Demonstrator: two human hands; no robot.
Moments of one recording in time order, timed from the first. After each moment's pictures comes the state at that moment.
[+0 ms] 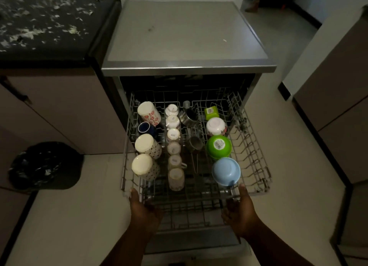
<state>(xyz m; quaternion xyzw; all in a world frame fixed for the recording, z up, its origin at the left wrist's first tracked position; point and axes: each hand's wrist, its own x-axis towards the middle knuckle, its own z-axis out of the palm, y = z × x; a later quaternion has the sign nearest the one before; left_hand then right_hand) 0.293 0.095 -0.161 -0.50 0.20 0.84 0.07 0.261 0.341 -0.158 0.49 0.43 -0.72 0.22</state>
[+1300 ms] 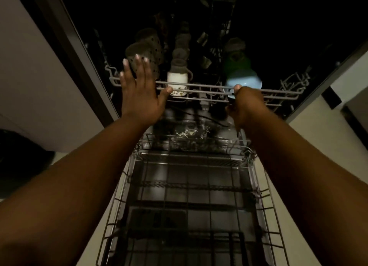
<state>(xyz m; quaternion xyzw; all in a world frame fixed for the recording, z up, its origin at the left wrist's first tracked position) -0.076 0.021 -0.287 -0.07 0.97 0.08 -0.20 -0.131 0.248 -0.247 0.29 0.60 -0.74 0.06</state>
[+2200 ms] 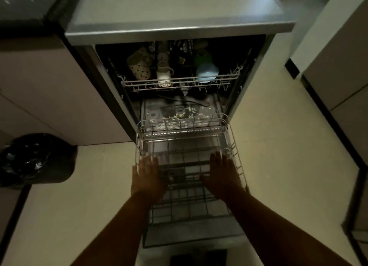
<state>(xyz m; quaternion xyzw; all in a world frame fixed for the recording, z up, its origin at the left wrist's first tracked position) 0.219 0.082 -0.266 -0.07 0.97 0.08 0.21 0.186 0.319 -0.247 -0.09 0.97 -0.07 0.22</state>
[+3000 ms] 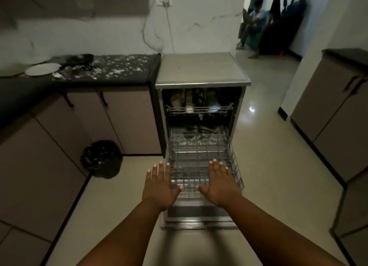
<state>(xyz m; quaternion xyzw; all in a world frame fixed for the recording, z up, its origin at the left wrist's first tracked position) 0.575 0.099 -0.037 -0.04 1.00 0.04 0.08 0.535 0.303 -0.020 -0.16 0.98 -0.05 0.11</state>
